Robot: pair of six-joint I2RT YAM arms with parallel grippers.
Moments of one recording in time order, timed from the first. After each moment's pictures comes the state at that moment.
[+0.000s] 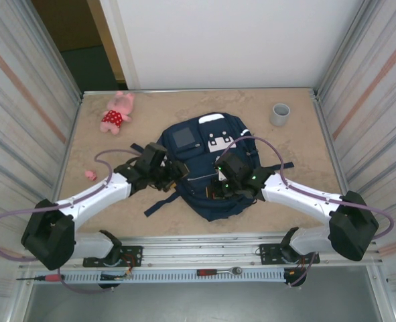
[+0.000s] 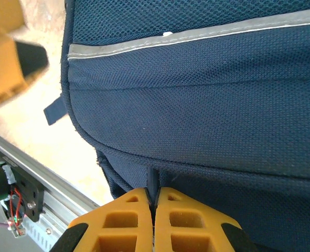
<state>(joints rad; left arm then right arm) -0.65 1.29 0.77 -0.37 0.24 -1.23 0.86 1.31 0.84 -0.49 -0.21 0.77</state>
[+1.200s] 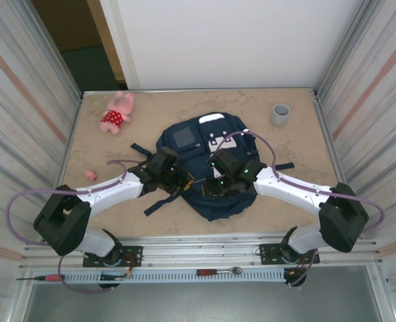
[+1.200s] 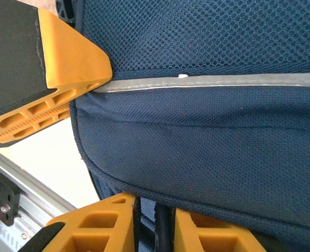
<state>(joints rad) -0.70 1.42 0.77 -0.21 0.29 -1.45 0.86 1.41 0.94 -0.57 -0.17 0.67</state>
